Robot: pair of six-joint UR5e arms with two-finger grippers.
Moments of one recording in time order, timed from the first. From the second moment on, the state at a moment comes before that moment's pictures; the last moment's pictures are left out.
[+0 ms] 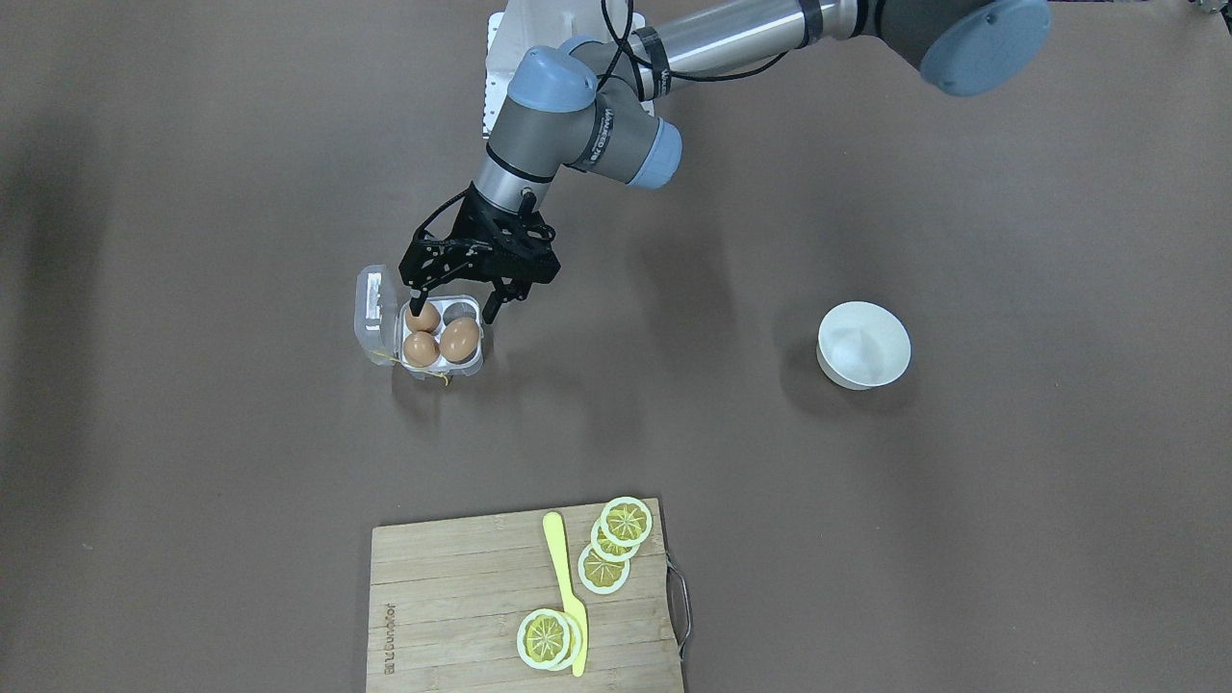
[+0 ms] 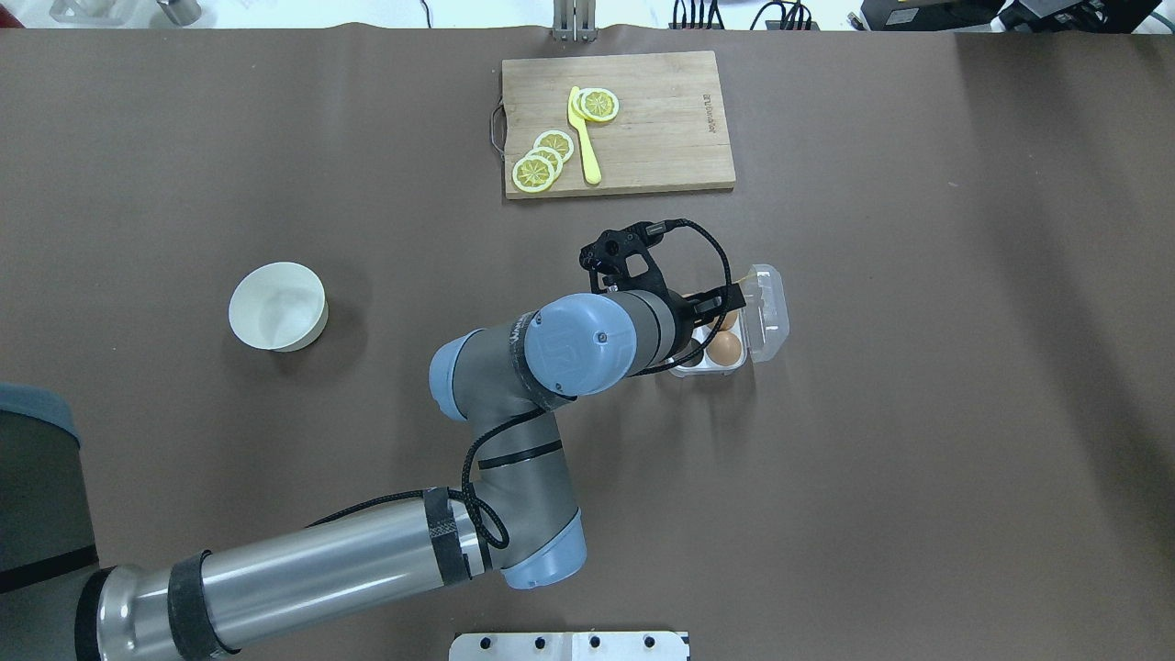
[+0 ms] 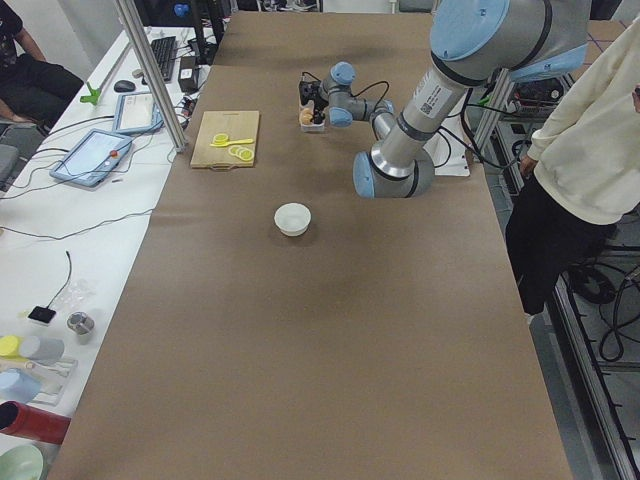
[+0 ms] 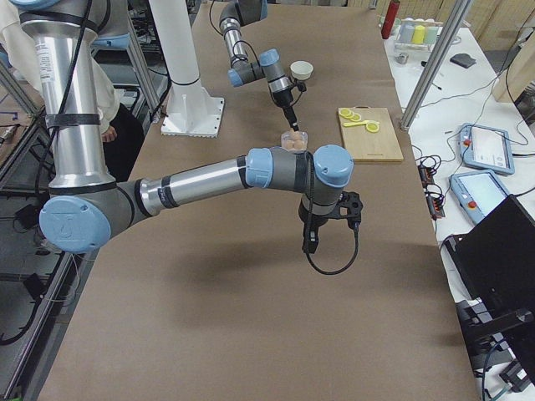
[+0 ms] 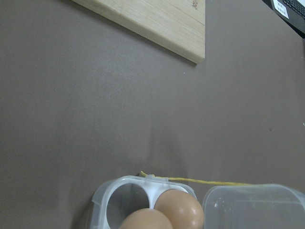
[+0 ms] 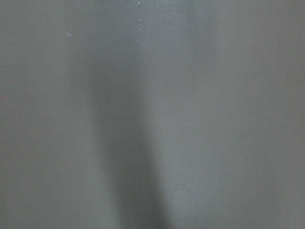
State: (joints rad) left arm -0.38 -2.53 -1.23 -2.30 -1.49 -1.62; right arm 1.58 -1.49 1.79 -1.94 2.41 -0.04
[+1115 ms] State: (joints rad) left arm -0.56 -2.46 -1.49 -1.88 -1.69 -1.49; right arm 1.48 -1.48 1.81 -1.84 2.47 0.08
